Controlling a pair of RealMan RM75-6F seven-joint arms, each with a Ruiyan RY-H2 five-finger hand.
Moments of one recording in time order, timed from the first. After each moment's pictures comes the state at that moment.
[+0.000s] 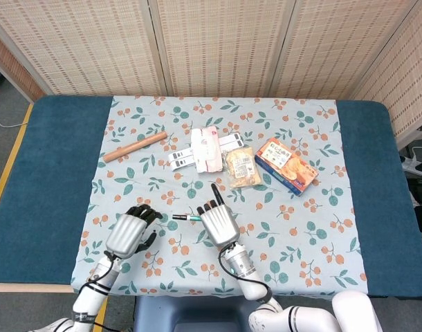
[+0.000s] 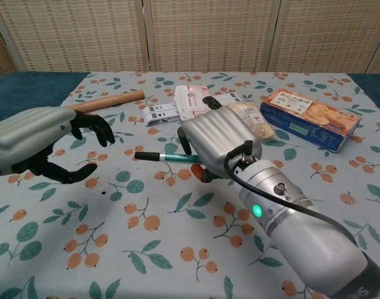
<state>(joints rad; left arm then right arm) -0.43 -1.63 -0.13 -1.60 1.45 1.20 0.45 0.67 -2.12 0.20 -1.19 -1.32 1.23 -0.84</state>
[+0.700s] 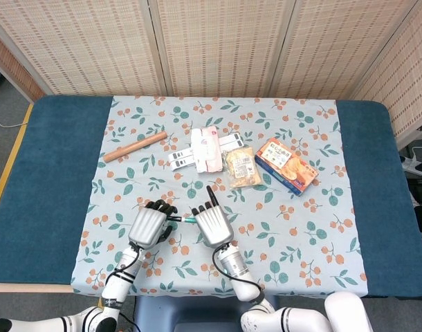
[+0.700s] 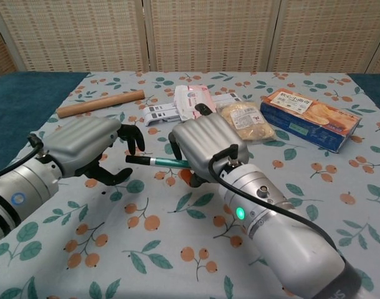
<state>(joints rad) -0.53 -1.82 -0.18 -1.43 1.32 1.16 0.56 0.69 -2.17 0.23 -1.16 -1.29 1.20 -0.84</state>
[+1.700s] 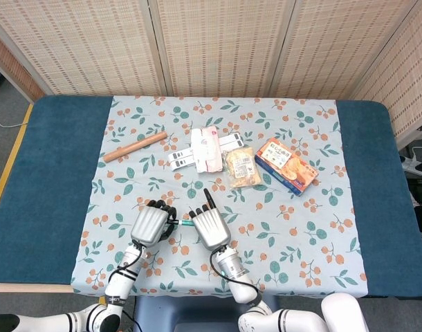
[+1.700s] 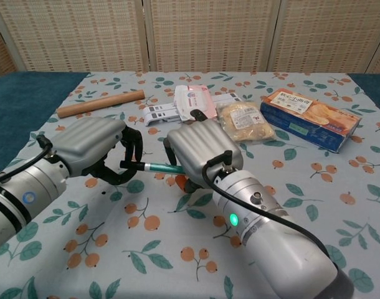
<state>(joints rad) -0.56 -1.84 -0.17 -1.38 1.30 1.18 0.54 0.69 -2.19 0.23 -1.14 -1.29 1.20 -0.82</state>
